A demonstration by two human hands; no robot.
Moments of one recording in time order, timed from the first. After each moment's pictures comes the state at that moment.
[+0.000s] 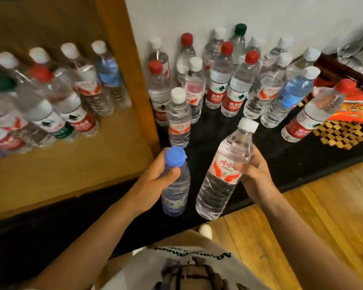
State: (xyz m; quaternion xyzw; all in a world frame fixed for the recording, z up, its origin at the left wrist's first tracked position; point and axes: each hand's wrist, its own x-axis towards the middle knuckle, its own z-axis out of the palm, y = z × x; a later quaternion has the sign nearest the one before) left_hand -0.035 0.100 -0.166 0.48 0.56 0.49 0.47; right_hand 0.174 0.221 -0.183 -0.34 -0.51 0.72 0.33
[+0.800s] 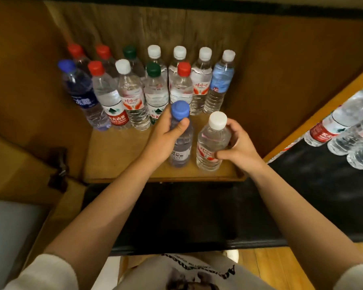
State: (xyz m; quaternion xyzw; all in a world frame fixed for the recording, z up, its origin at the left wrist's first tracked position) left_hand -0.231 0.032 -0.148 0.38 0.63 0.62 0.27; right_hand -0.081 0.162 -0.159 -0.26 -0.73 0.61 0.17
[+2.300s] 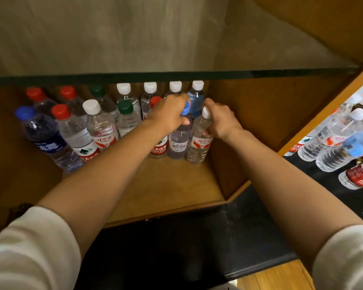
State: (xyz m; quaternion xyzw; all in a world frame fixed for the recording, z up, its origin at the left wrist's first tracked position) left_hand -0.282 0.163 -0.093 0.59 0.78 0.19 0.07; right_hand -0.151 0.242 -0.099 -0.38 -0.90 0.19 0.08
